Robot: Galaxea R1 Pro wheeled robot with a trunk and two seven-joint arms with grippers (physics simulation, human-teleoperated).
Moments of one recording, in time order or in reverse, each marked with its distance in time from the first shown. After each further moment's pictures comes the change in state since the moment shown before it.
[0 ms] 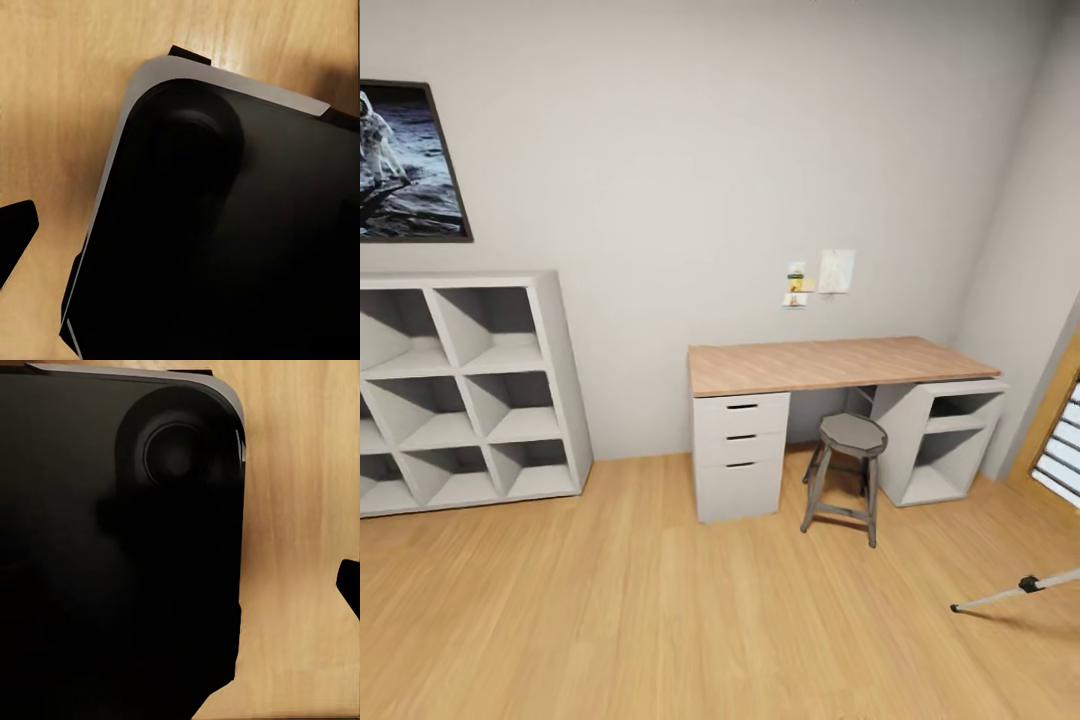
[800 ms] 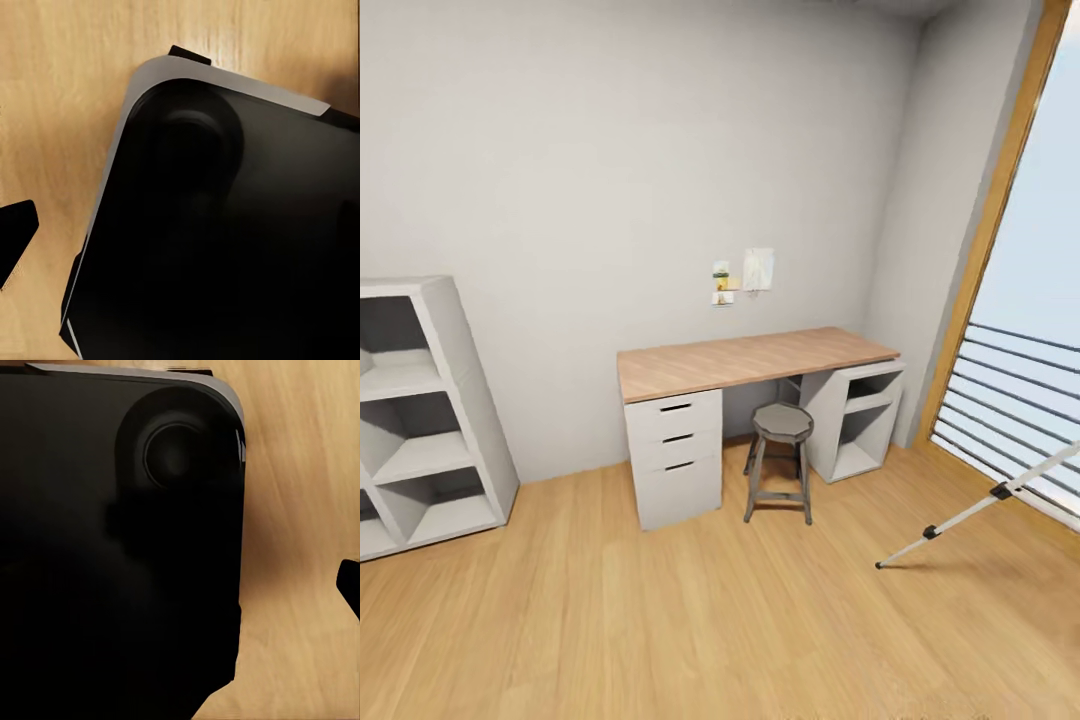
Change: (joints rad) left arm 0.000 0.000 0.000 0.000 0.000 0.000 0.000; right arm 0.000 0.000 0.000 0.000 0.000 0.000 0.000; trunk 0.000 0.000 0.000
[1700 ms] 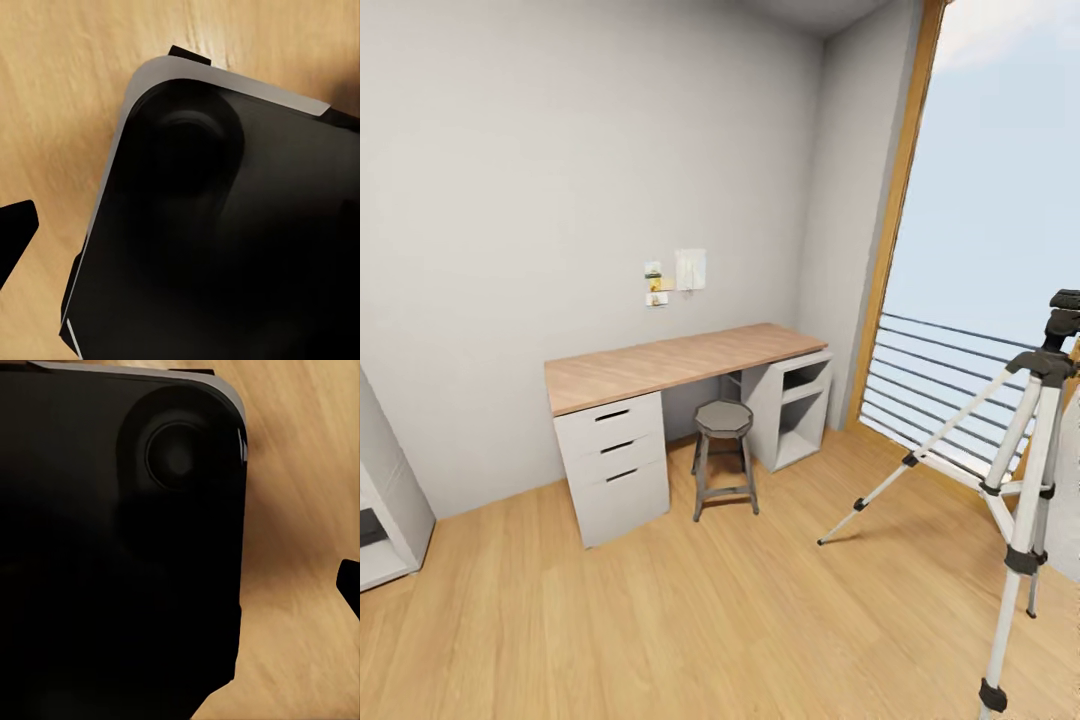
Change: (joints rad) left arm 0.000 0.000 0.000 0.000 0.000 0.000 0.000; right arm 0.000 0.000 0.004 0.000 0.002 0.002 0.002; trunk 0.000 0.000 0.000
